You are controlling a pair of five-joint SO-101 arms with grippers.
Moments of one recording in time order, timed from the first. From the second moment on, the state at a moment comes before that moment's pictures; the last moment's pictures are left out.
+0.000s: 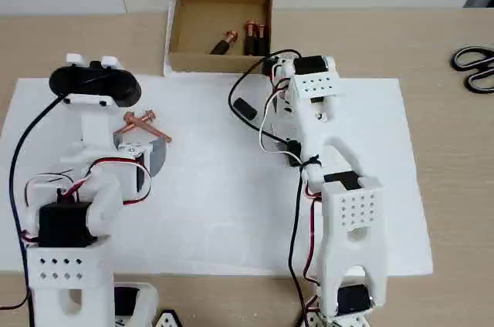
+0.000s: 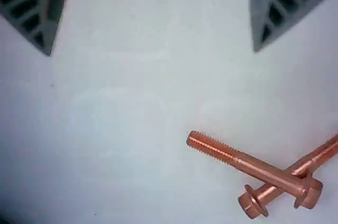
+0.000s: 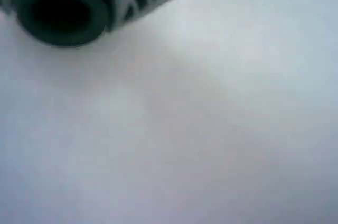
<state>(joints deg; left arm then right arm) -4.0 -52.6 34.1 77.2 1.5 -12.9 42.1 -34.4 95.7 -3.1</state>
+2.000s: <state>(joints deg) -7.1 19.4 -3.6 75.6 28.0 -5.4 30.5 -28.7 95.8 3.6</state>
